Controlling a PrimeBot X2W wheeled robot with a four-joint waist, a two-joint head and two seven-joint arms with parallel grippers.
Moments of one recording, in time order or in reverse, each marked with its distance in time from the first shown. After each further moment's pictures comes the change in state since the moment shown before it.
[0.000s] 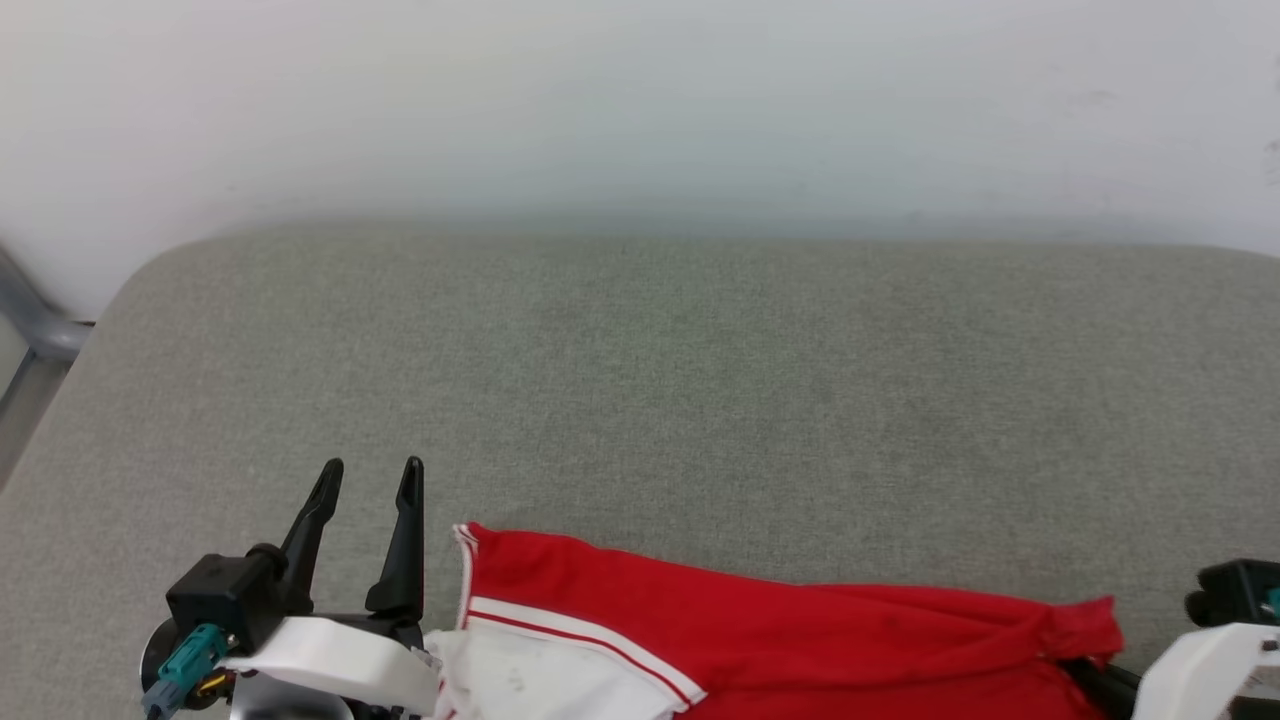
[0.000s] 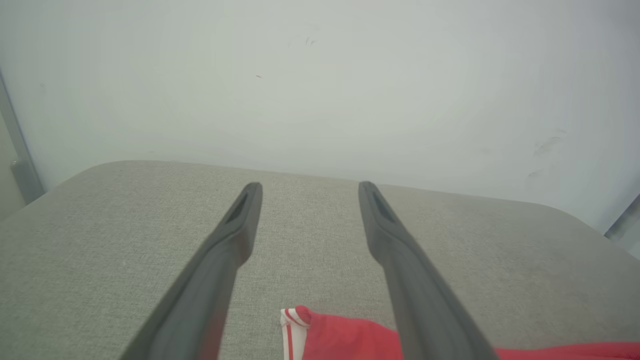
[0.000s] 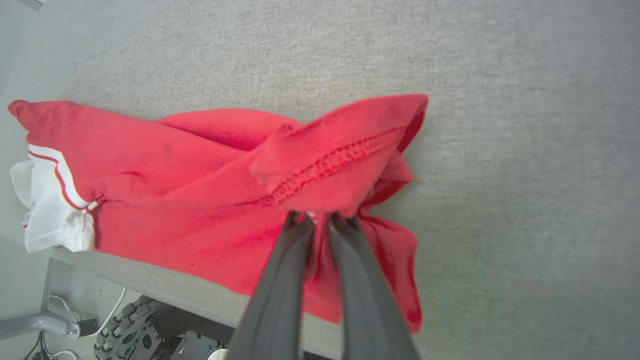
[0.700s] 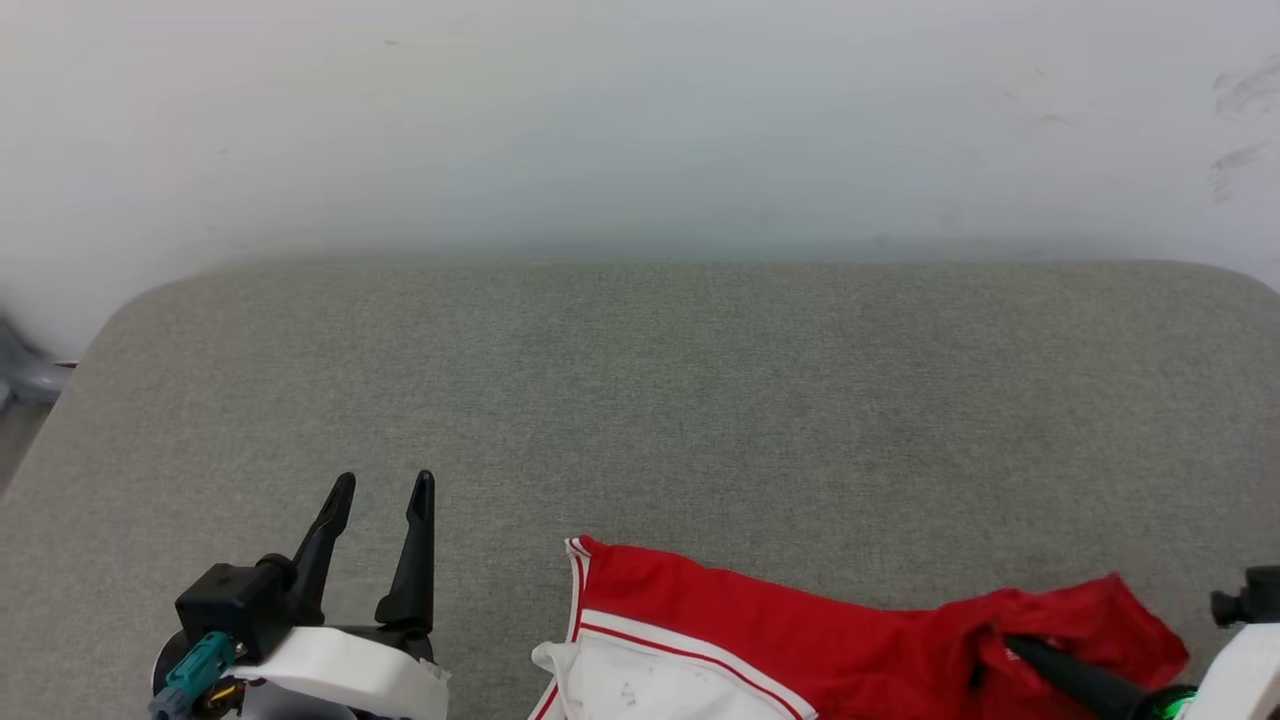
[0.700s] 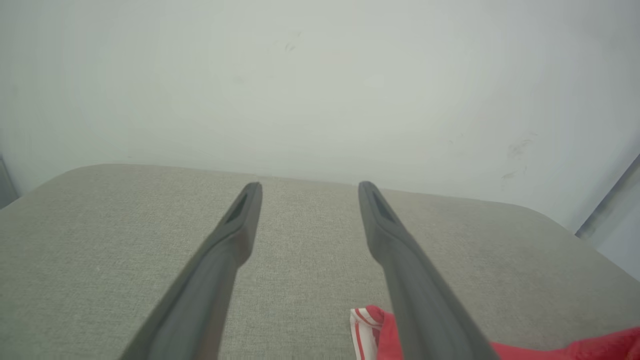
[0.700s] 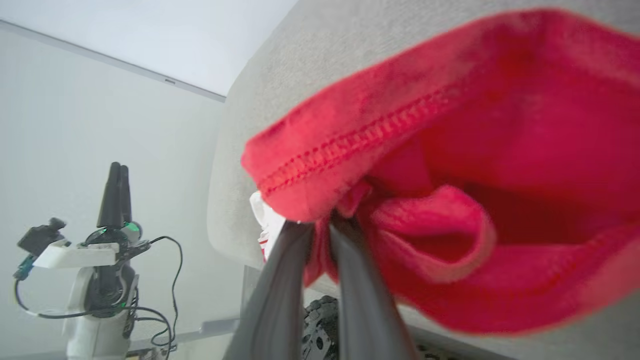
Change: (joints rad) left arm 0.024 0.000 -0.011 -0.025 -0.016 0.010 0.016; right arm 0.025 0.199 -0.224 -0.168 0.408 -0.001 0.302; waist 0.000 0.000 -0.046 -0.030
